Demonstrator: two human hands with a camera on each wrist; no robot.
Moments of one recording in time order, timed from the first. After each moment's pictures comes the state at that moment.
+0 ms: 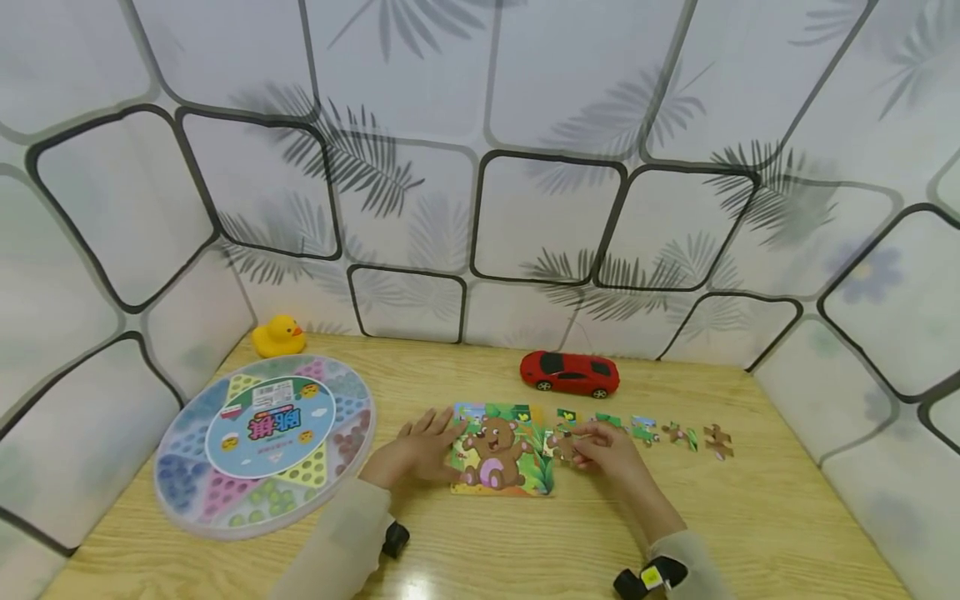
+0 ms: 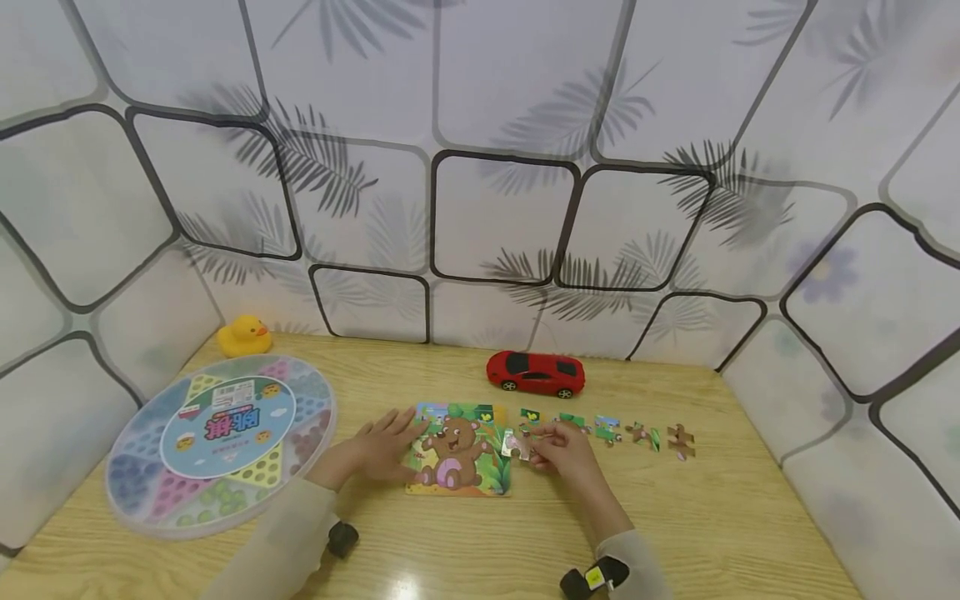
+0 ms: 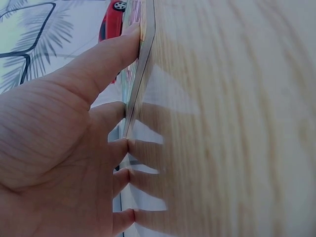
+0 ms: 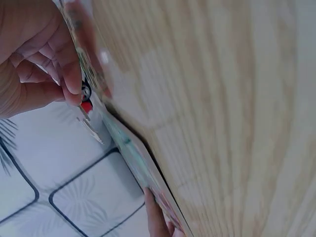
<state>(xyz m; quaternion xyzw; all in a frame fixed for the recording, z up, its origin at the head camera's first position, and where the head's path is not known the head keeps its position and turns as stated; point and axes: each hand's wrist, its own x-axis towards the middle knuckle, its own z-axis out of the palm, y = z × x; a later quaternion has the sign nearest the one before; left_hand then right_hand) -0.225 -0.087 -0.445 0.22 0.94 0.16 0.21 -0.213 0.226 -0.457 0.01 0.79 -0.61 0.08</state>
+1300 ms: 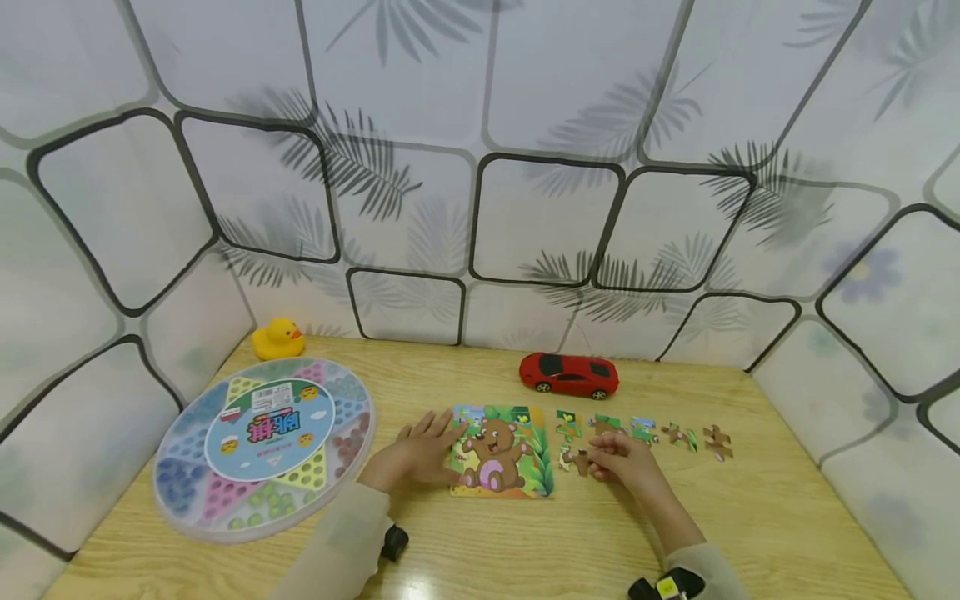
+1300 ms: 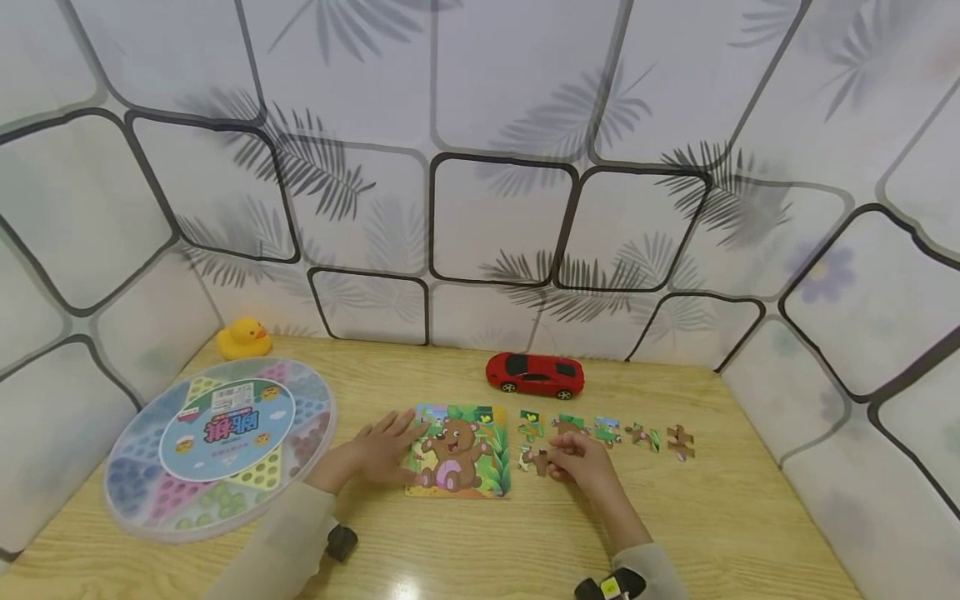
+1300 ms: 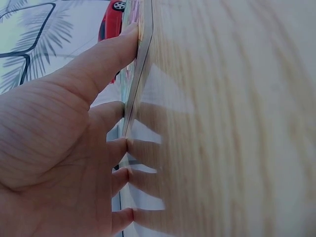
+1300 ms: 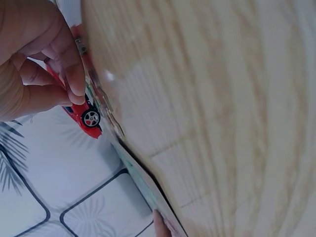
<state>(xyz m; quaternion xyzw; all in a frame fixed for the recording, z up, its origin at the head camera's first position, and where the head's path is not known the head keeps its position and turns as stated) -0.224 -0.087 -0.446 0.23 0.94 0.14 0.20 -0.205 0.252 -0.464 0.04 0.78 -0.62 0.08</state>
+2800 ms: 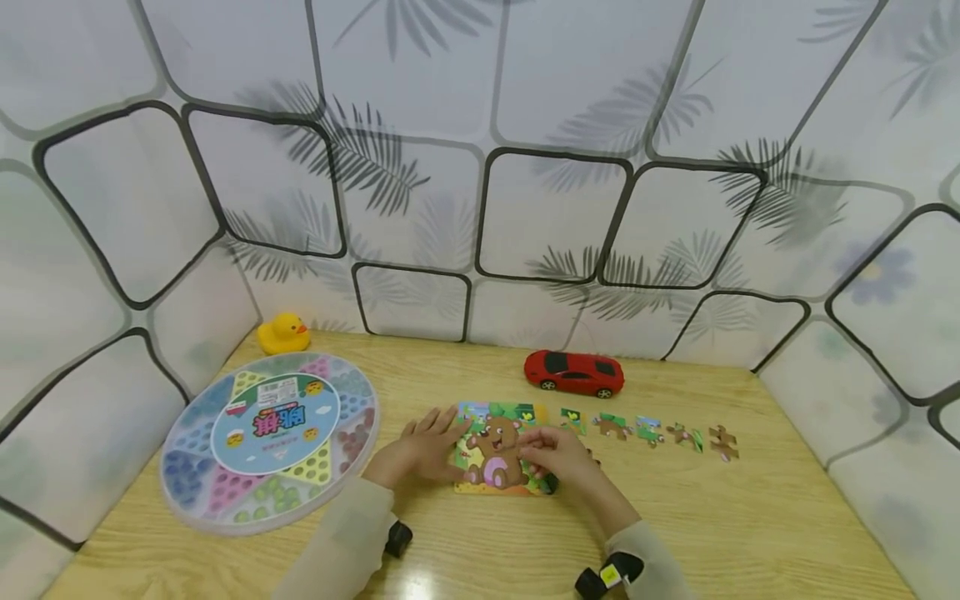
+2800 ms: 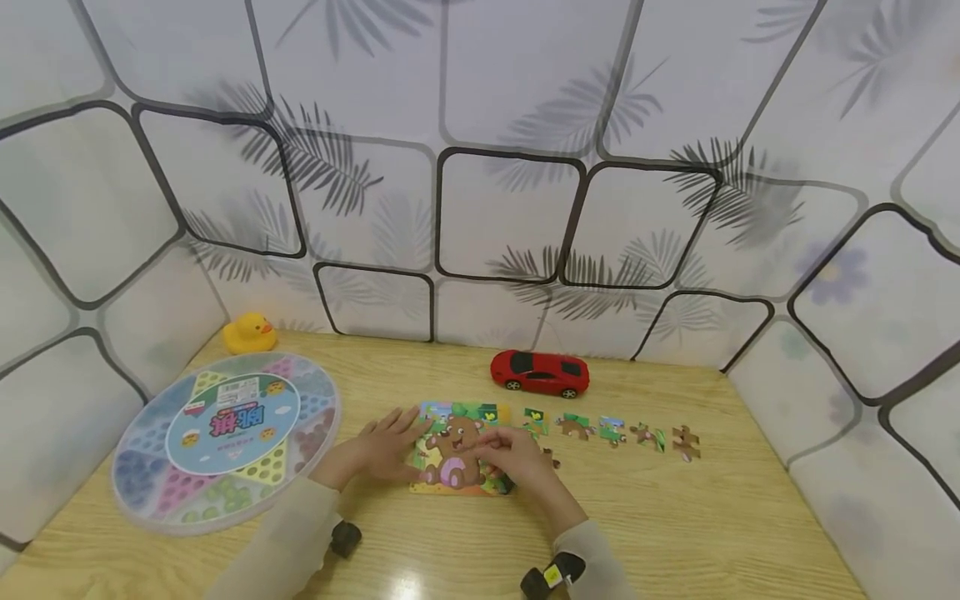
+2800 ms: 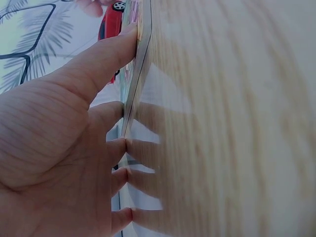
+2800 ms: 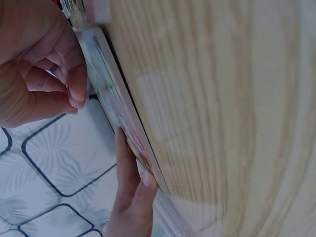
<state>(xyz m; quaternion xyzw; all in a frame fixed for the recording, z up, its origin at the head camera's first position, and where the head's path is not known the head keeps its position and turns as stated) -0.223 -0.089 -0.445 0.22 0.94 0.15 0.20 -0.210 0.160 -0.459 -0.10 0.81 -0.57 0.14</state>
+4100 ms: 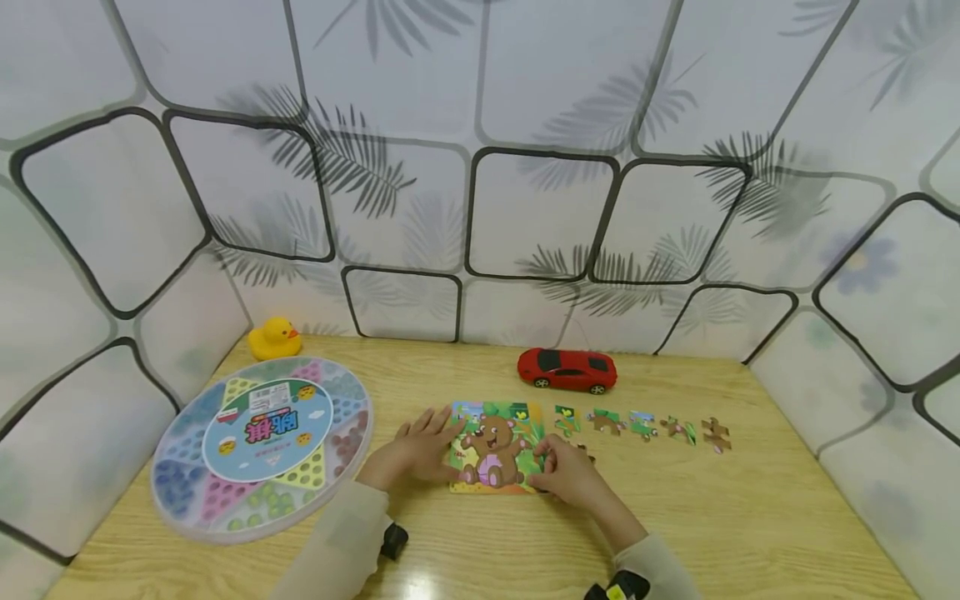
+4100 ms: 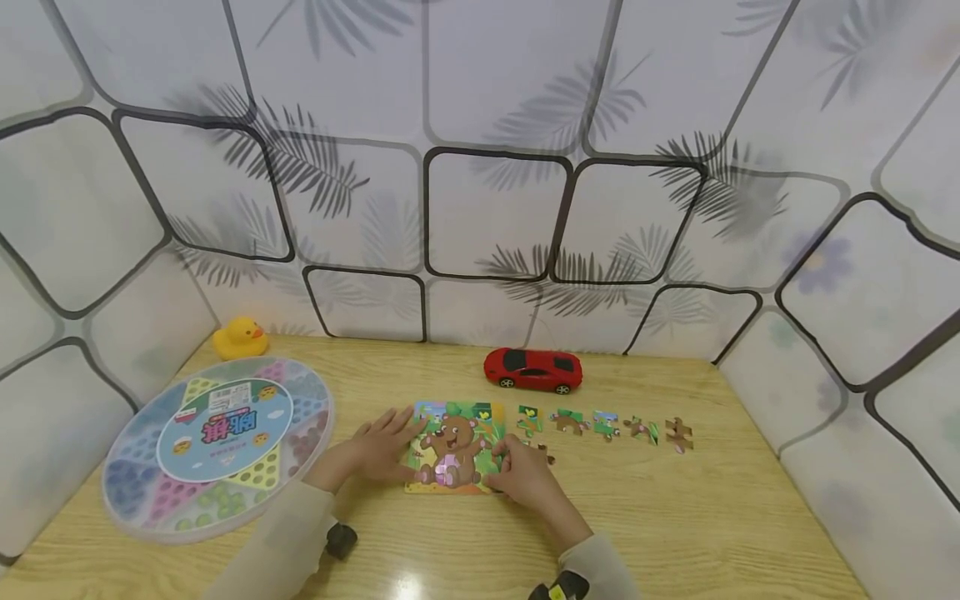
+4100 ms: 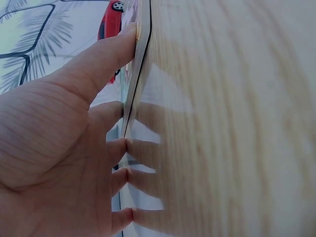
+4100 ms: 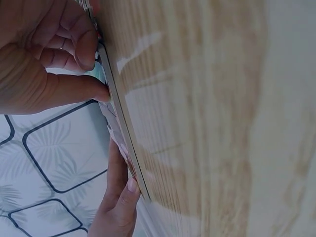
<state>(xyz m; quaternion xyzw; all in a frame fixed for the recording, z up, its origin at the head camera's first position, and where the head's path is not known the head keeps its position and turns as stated) -0.223 -0.088 -0.444 0.23 0.94 0.16 0.21 -0.187 0.170 -0.457 -0.10 0.90 -0.41 0.09</state>
